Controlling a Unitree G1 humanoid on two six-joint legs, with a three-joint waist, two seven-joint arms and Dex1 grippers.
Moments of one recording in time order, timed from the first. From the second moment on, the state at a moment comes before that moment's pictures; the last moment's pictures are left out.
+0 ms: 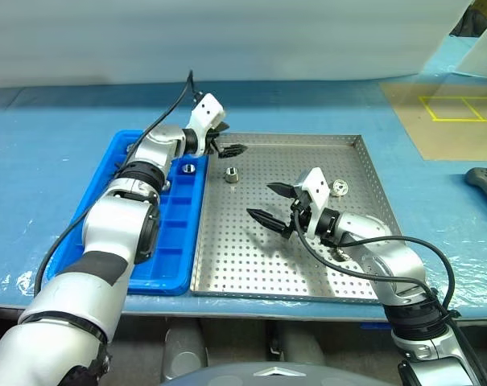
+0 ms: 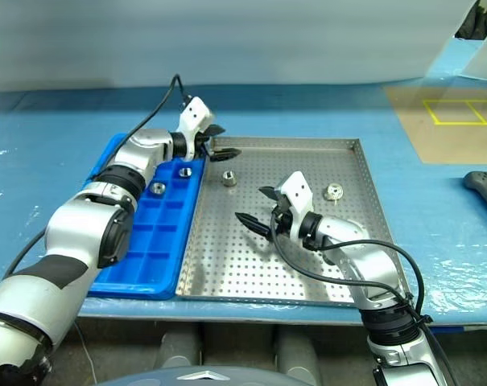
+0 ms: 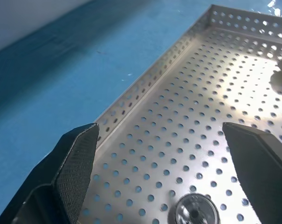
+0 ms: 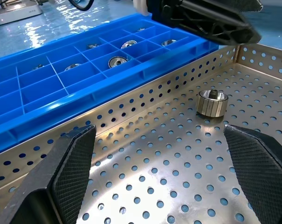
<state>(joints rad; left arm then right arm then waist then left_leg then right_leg) -1.26 0.28 -0.04 1.28 0.07 -0.08 -1.00 -0.25 -0.42 0.13 -0.34 0.39 0.57 0.67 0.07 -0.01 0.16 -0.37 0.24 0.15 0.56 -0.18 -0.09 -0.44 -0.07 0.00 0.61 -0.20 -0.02</state>
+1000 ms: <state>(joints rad) -1.30 0.27 -0.24 1.33 0.32 -0.21 -1.05 -0.20 -0.37 0.10 -0.41 0.42 0.61 0.55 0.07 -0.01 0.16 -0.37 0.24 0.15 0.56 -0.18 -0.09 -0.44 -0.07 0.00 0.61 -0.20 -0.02</state>
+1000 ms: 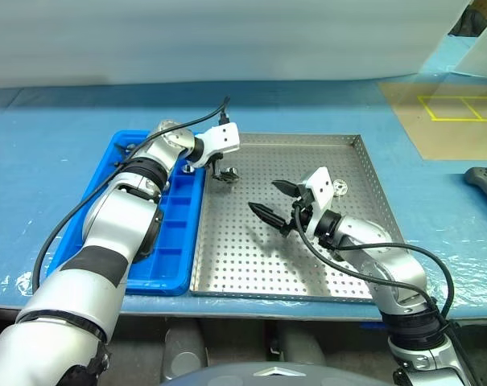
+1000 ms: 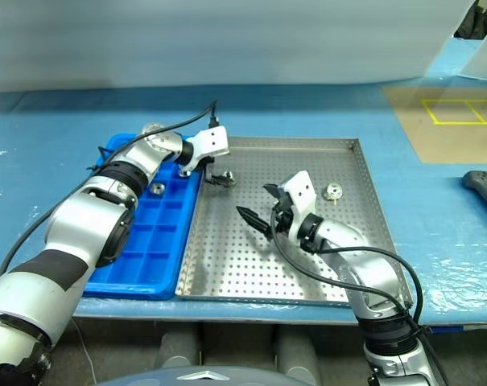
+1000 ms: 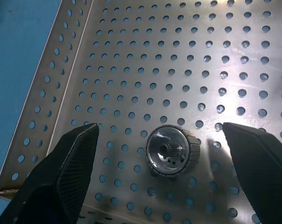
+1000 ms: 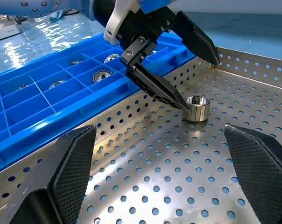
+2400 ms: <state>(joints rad) -1.25 0.26 -0.23 1.33 0.33 -0.23 -1.00 -0.09 -0.35 0.17 -0.48 0.40 0.61 0.51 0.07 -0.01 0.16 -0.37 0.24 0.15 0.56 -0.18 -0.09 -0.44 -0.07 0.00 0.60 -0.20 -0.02</state>
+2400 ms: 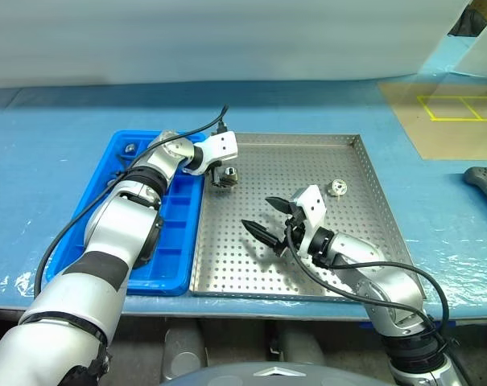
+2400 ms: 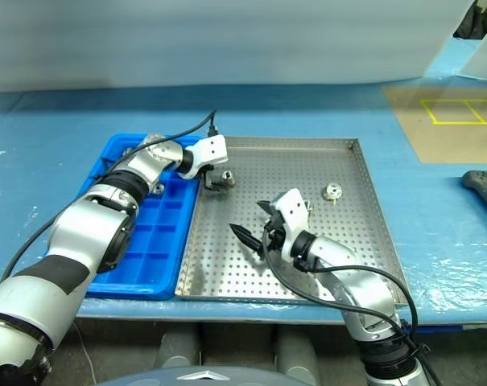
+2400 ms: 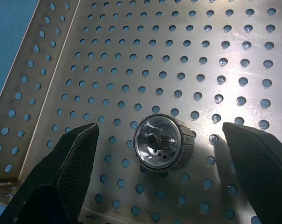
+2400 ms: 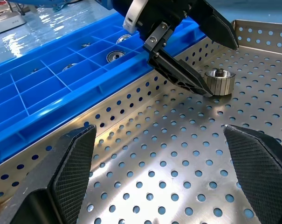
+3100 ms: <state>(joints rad) -1.29 0.23 -0.25 1.36 0.38 -0.14 -0.97 -0.09 -0.35 0.17 -0.49 0.40 0.62 0.50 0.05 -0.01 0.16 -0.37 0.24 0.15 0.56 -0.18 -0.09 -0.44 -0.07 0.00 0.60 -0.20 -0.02</state>
